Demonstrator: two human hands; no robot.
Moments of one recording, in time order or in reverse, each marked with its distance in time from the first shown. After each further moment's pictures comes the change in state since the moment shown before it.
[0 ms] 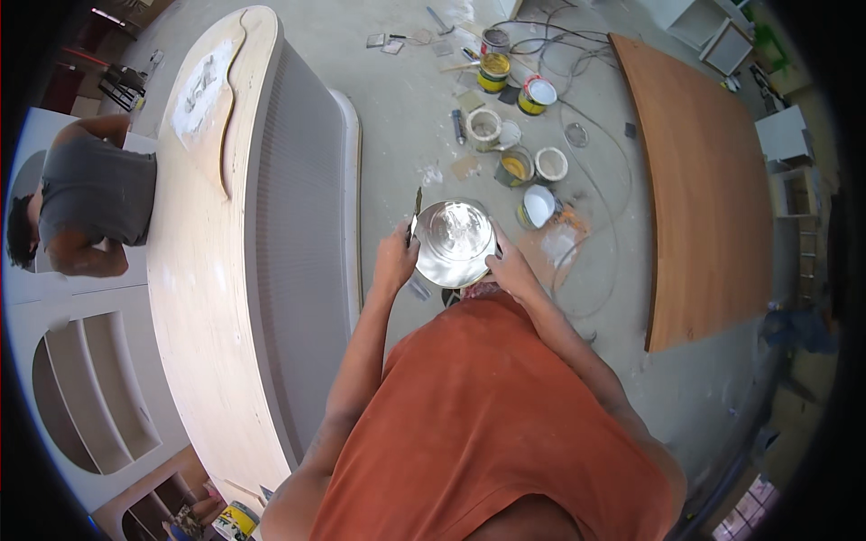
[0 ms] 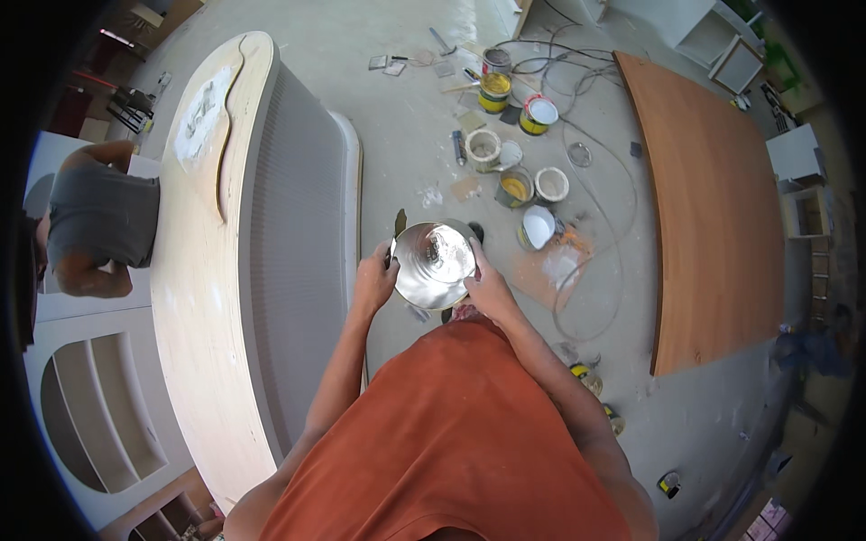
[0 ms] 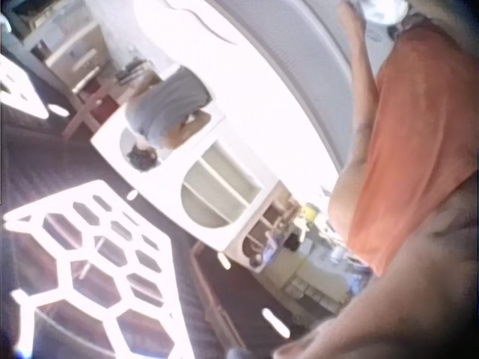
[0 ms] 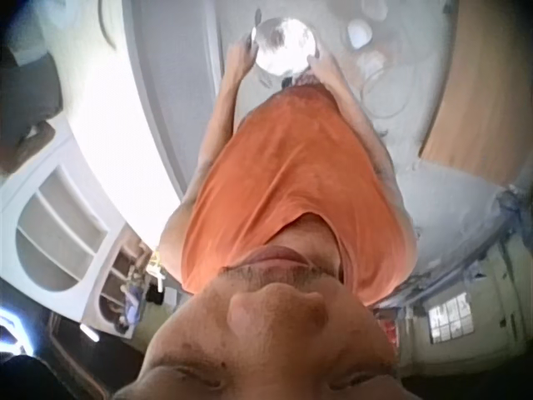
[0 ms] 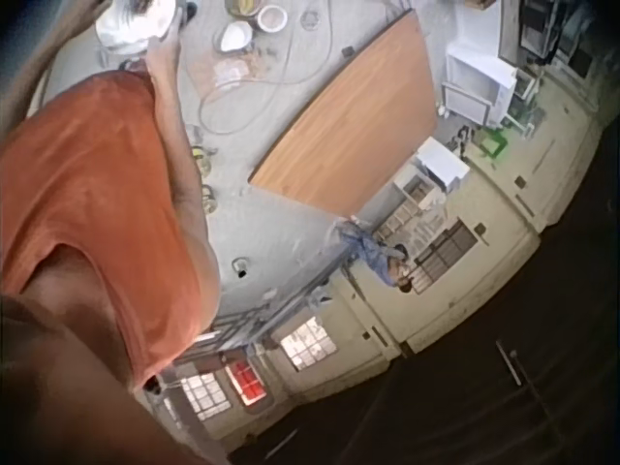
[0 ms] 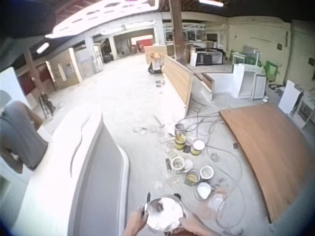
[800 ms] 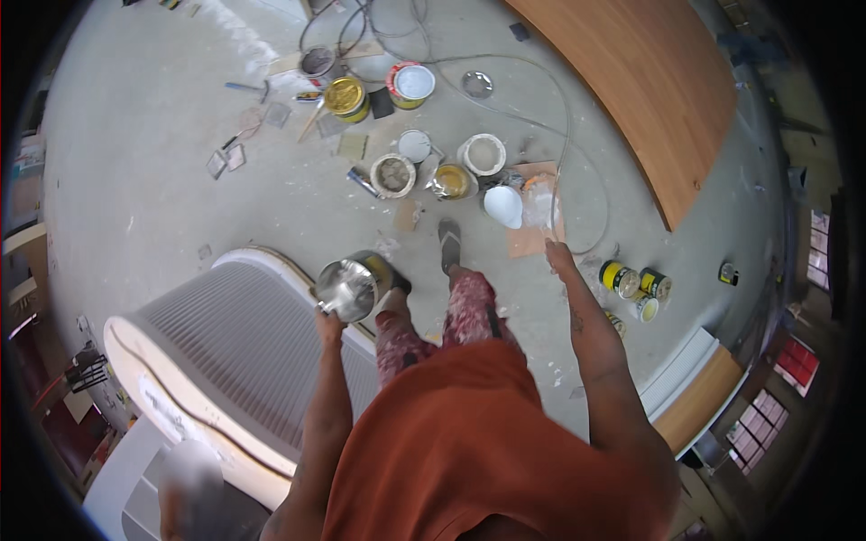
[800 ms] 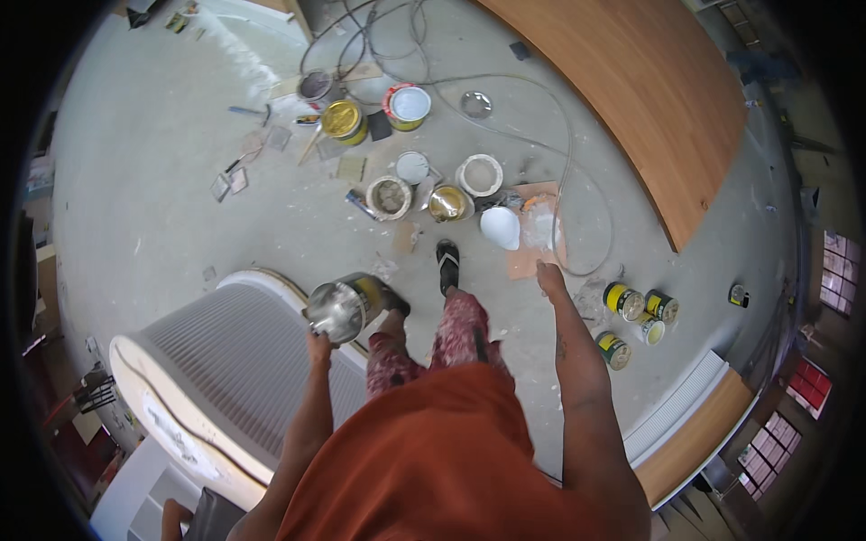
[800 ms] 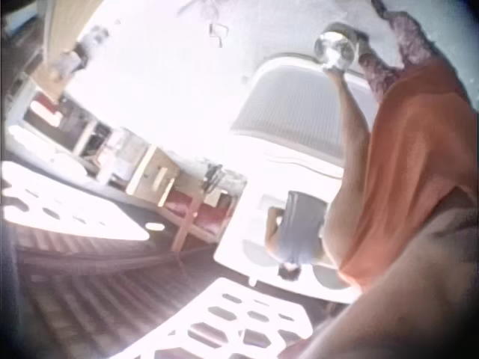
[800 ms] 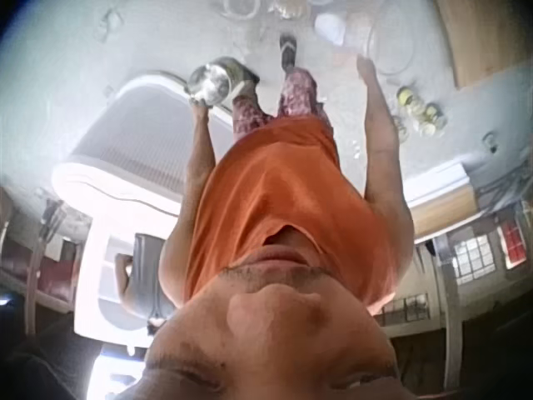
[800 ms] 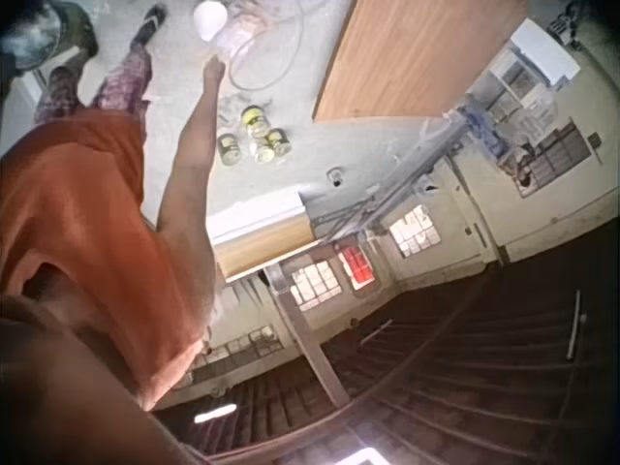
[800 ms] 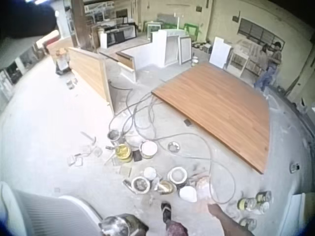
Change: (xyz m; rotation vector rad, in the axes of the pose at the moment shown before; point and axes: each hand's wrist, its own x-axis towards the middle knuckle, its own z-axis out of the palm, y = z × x) left_hand 0.466 -0.270 0.062 0.007 -0.259 -0.406; right_hand 0.220 0.256 -0.188 0.369 0.680 0.936
